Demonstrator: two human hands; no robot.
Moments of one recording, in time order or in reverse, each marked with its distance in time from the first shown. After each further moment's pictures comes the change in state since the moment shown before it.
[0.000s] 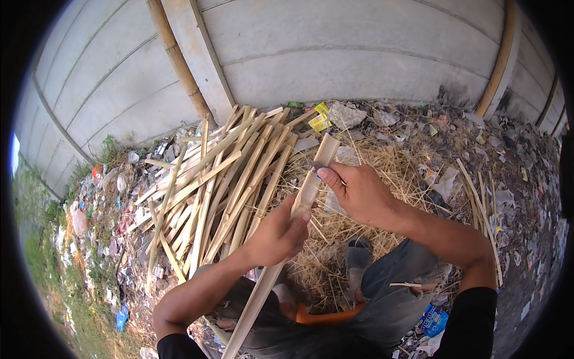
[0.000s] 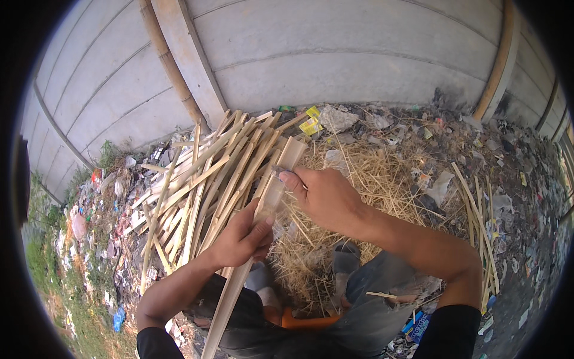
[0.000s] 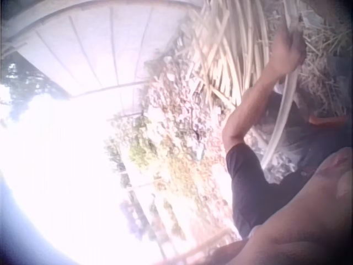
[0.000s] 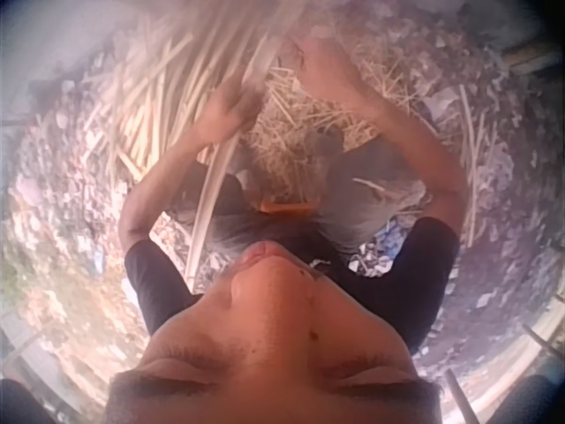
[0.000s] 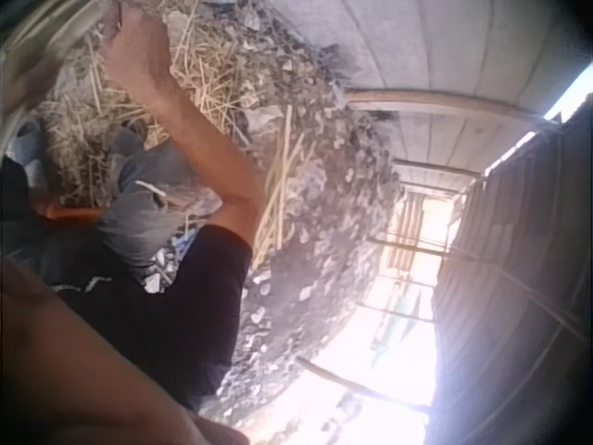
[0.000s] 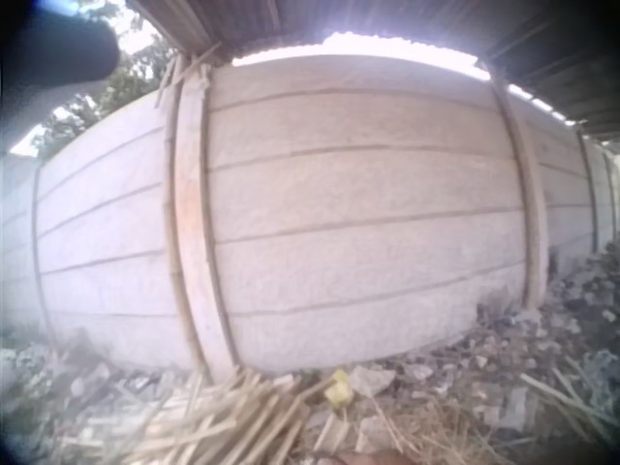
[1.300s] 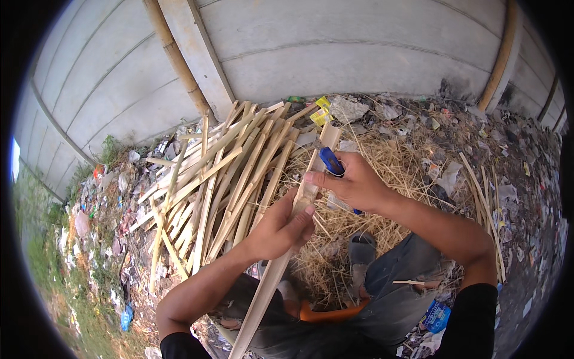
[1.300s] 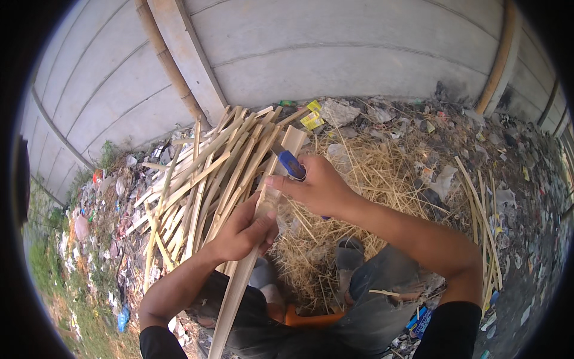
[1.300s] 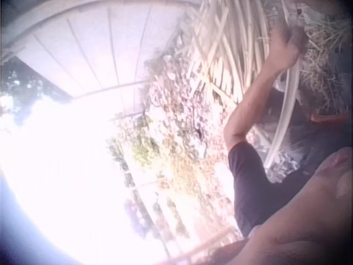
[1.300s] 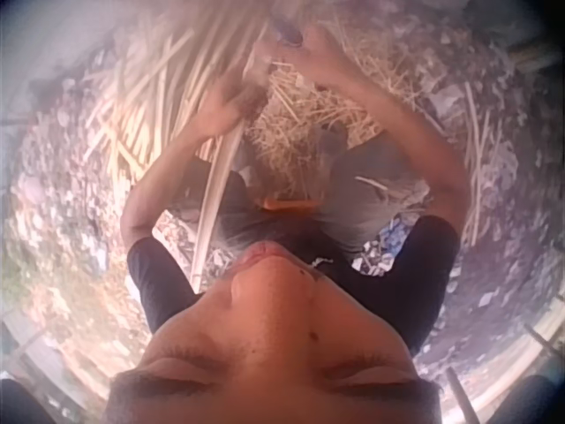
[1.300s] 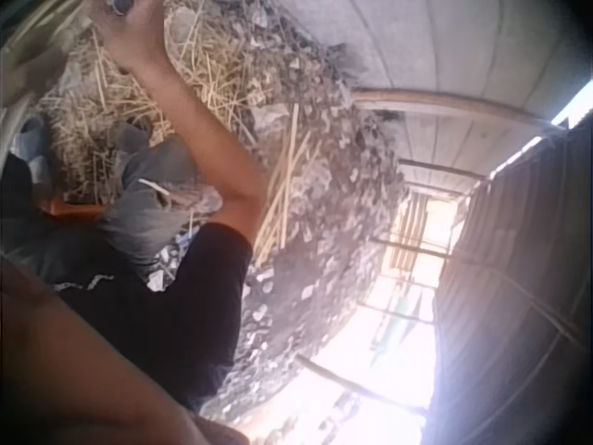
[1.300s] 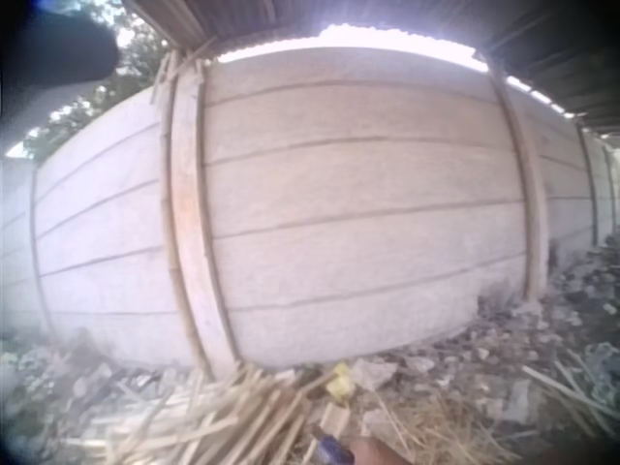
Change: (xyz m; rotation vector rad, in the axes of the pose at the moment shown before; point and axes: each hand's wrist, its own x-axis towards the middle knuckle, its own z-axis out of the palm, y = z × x) left_hand 0.006 -0.002 -0.012 0.034 -0.022 0.010; right_hand 0.017 0.011 0.018 0.548 -0.097 0.181
